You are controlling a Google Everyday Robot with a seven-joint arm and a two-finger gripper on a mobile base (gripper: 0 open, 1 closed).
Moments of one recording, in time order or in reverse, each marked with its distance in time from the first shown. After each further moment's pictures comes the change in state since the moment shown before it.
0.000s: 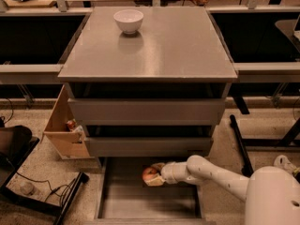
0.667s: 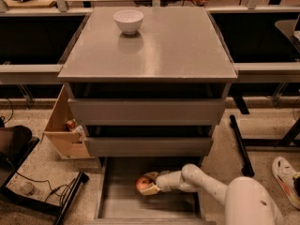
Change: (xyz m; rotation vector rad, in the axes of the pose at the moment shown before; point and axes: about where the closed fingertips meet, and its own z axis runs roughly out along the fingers) arm 0.049 0.015 0.061 -0.132 -0.089 -0.034
